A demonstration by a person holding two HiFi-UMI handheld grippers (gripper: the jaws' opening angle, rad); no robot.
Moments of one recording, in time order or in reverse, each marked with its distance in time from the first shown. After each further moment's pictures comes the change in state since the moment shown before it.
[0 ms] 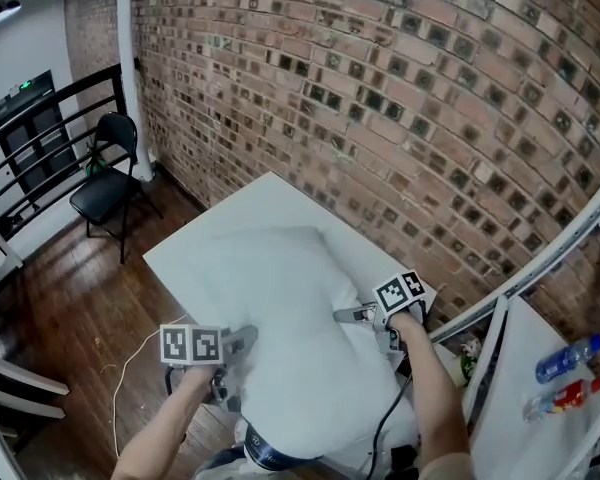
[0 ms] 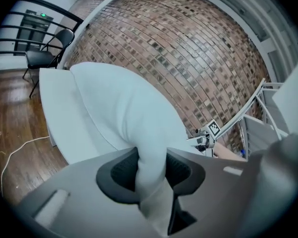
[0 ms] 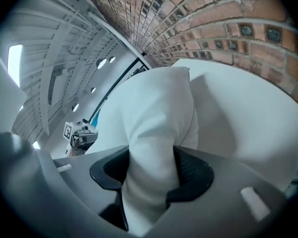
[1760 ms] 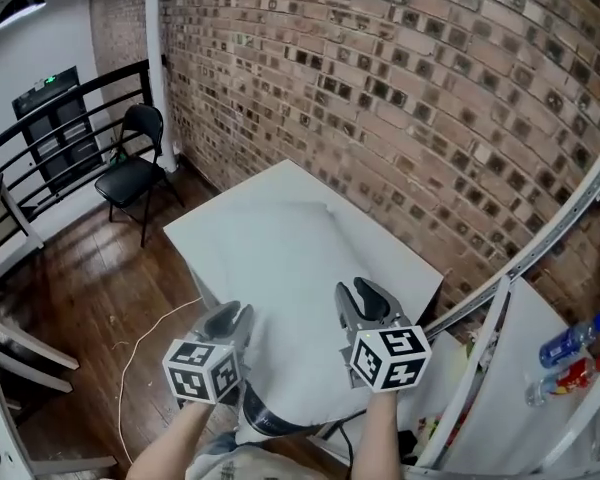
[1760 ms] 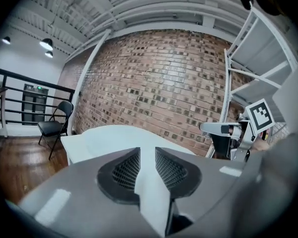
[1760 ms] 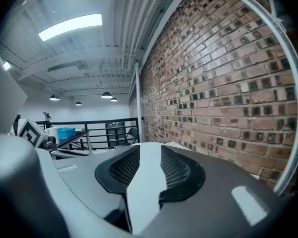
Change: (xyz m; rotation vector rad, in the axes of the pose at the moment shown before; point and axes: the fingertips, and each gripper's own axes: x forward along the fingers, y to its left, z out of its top) left arm -0.100 -0.089 -0.016 0.411 -0.456 0.239; right arm -0.105 0.186 -0.025 -0.484 -0.852 -0.456
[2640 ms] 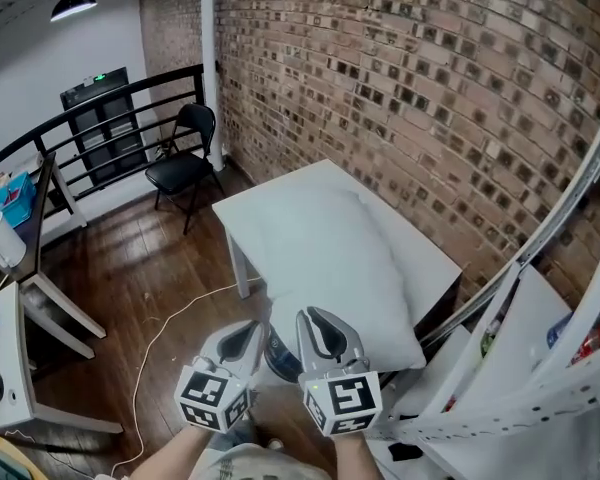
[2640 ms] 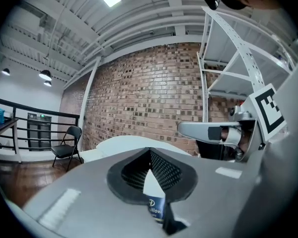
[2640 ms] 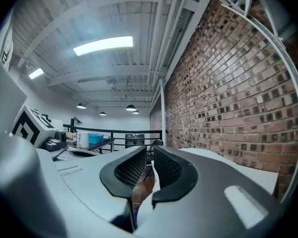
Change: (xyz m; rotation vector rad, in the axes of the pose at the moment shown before) left arm -0.165 -0.075 -0.039 0.192 -0.171 0.084; right arm -0.131 0.174 -0.032 -0.094 -0.185 0.232
